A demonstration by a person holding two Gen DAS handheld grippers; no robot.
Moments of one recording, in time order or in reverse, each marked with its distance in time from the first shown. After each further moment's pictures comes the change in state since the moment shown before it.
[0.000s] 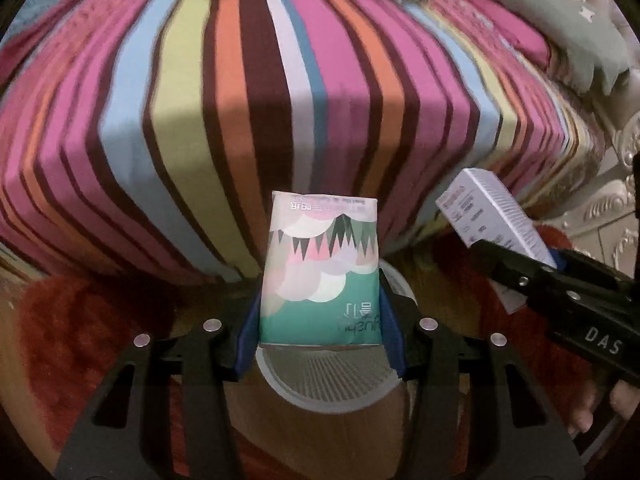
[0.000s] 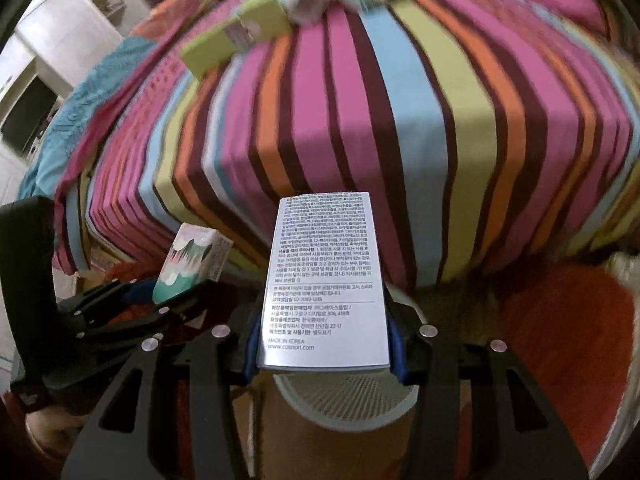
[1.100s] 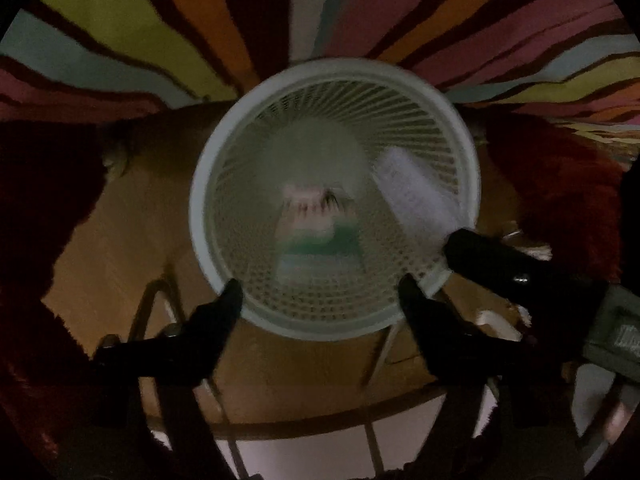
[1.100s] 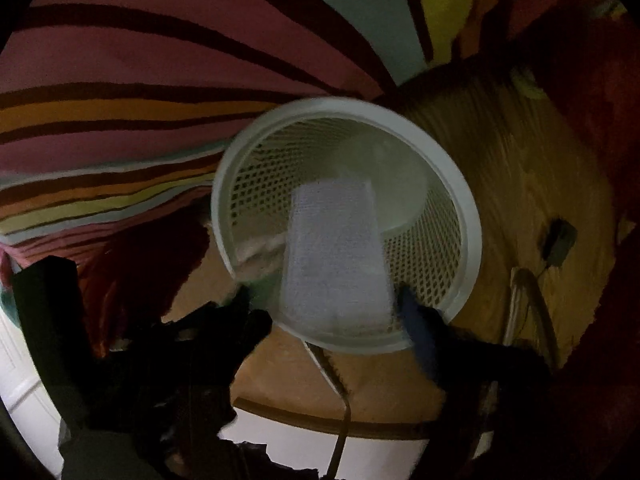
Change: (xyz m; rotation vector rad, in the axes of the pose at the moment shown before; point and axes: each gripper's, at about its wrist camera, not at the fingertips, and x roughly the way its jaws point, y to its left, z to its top) left arm 0.169 0.017 -0.045 -0.175 0.618 0.004; right arm 0.141 -0.078 -0.041 0.436 0.545 0.021
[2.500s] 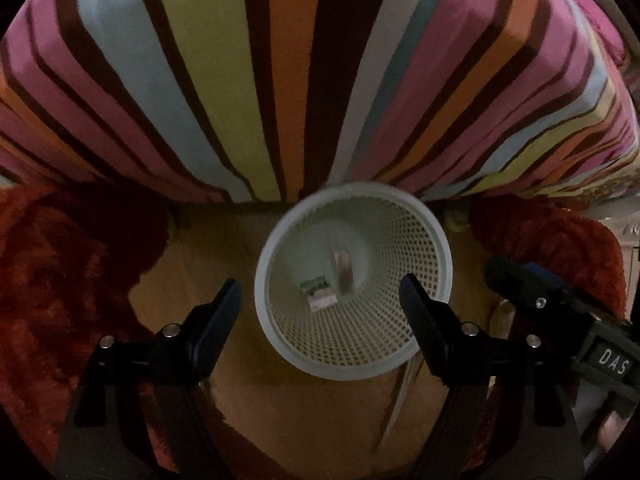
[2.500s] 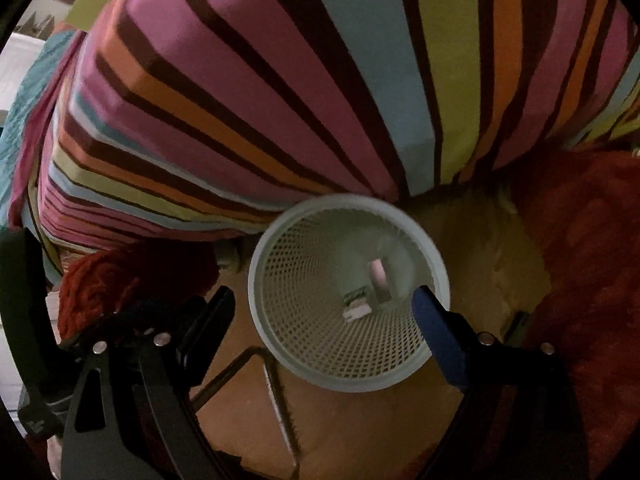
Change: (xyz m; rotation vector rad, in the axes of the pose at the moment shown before) left arm -0.106 0.011 -0.039 -0.006 -0.415 0.030; right arm -0.079 0.045 -0.045 -0.287 -0.387 -0.071
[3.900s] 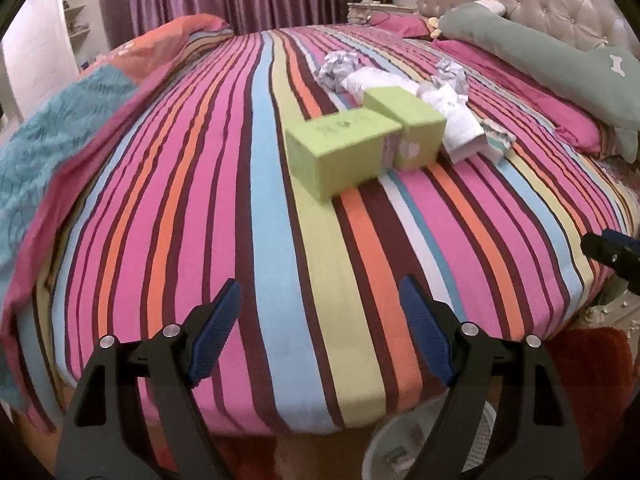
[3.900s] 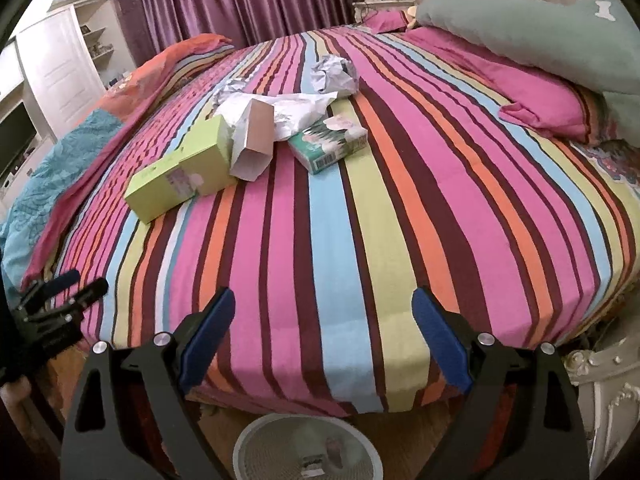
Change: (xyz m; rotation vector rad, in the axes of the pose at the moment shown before) left arm -0.146 0.026 0.126 0.198 -0.613 0.156; right arm -0.115 0.036 0.109 -0.193 -0.547 -0.088
